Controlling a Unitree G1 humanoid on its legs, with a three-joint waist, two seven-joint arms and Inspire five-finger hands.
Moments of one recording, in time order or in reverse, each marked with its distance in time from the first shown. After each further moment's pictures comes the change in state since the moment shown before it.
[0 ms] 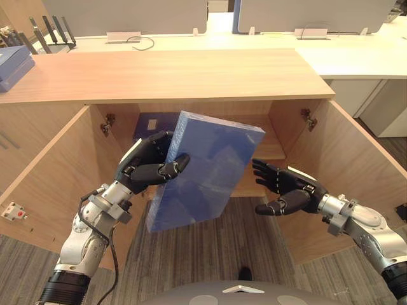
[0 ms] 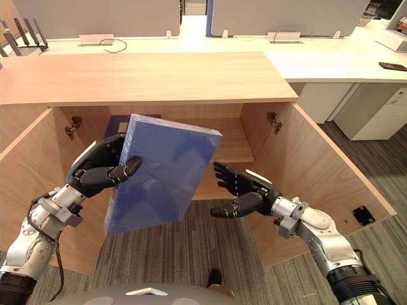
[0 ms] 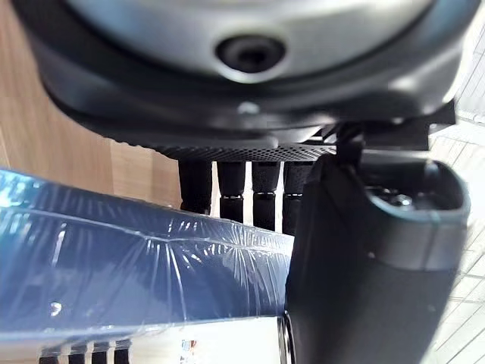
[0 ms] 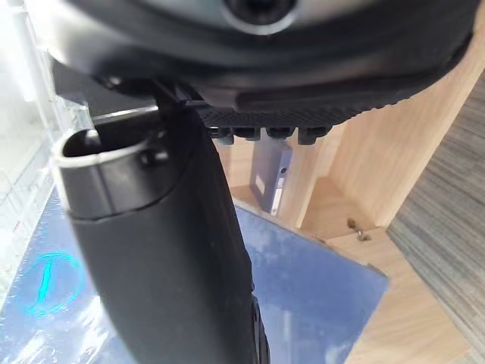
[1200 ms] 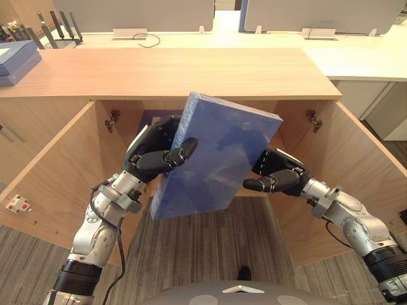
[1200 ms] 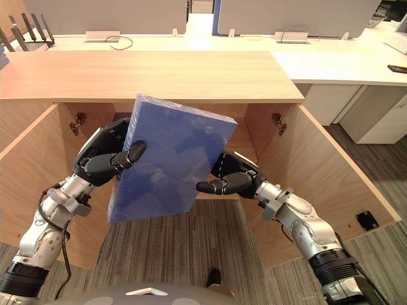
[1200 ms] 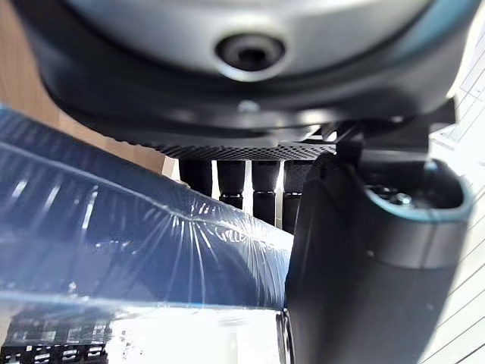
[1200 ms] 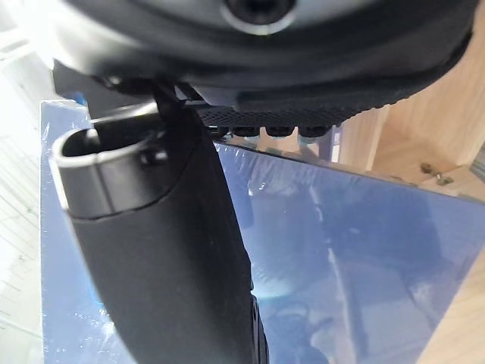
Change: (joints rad) left arm -0.089 -0.033 -0.064 -0.050 -0.108 0.002 0.034; right arm -0.132 0.000 0.120 -0.041 0.283 0.079 -0.047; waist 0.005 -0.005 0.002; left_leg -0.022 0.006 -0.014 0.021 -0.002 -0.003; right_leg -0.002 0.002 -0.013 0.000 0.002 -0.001
